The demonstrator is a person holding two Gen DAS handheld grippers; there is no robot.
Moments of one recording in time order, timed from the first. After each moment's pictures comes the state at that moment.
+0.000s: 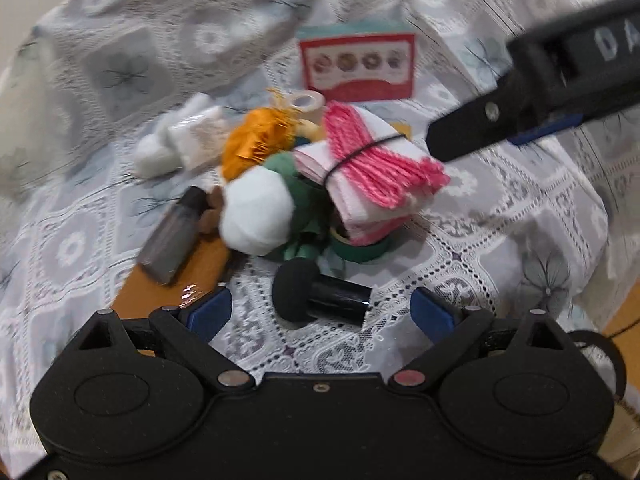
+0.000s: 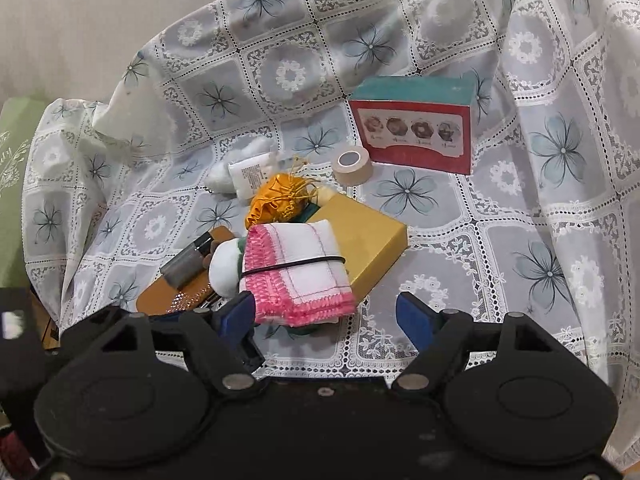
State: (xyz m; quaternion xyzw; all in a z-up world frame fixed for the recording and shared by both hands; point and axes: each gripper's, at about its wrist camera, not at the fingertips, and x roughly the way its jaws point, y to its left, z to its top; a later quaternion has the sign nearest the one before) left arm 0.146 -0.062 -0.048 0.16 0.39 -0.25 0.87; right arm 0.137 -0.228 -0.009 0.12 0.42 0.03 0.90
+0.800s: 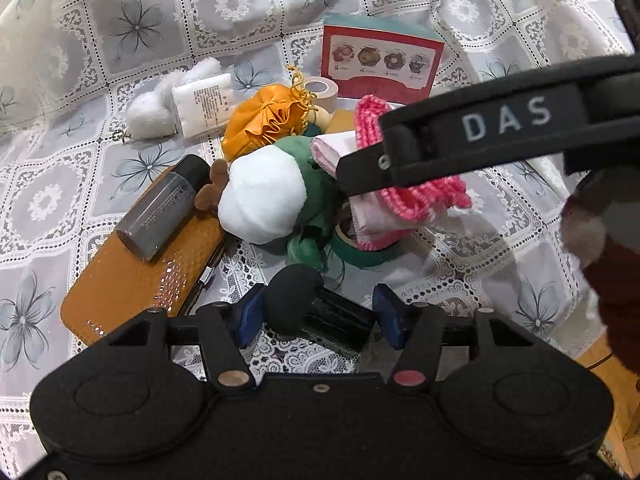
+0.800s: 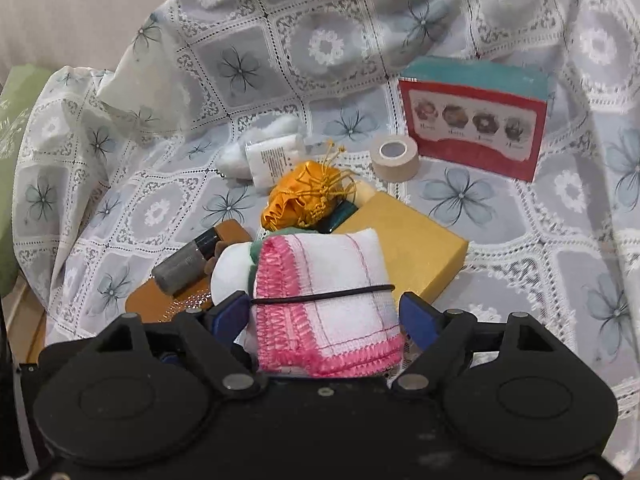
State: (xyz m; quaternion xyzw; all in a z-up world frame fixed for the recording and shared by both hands) left arm 0.167 -0.051 -0.060 0.08 0.42 -0.25 0.87; right arm 0.191 -0.202 -0.043 0.10 0.43 0.07 0.89
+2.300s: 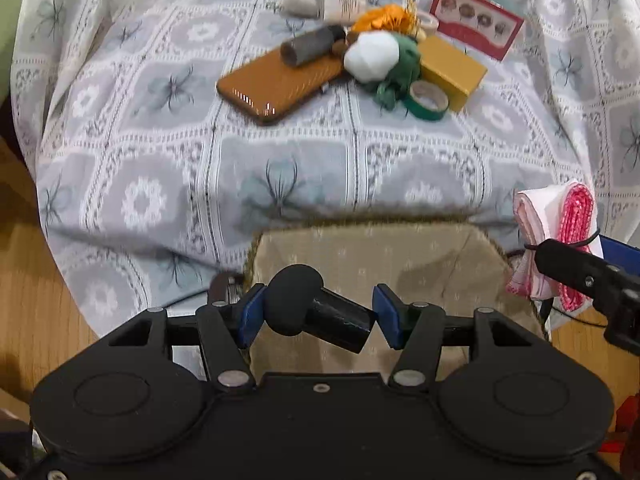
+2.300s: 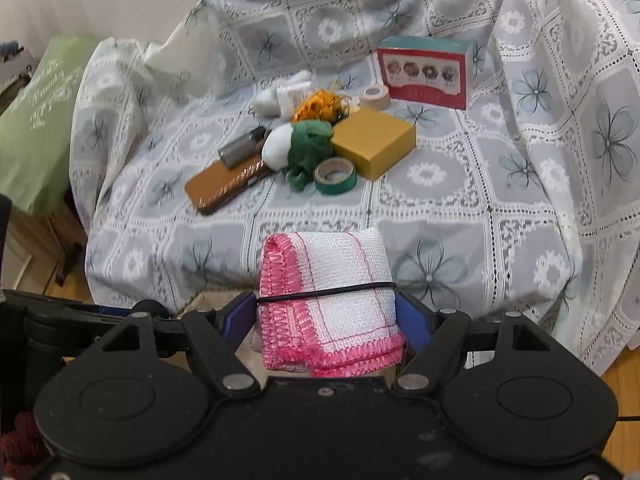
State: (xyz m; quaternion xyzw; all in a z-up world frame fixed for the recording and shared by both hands) left arm 0.047 0.003 -0.027 -0.01 0.54 -0.08 0.84; right arm -0.010 -0.197 -0.007 0.08 0.44 0.06 0.89
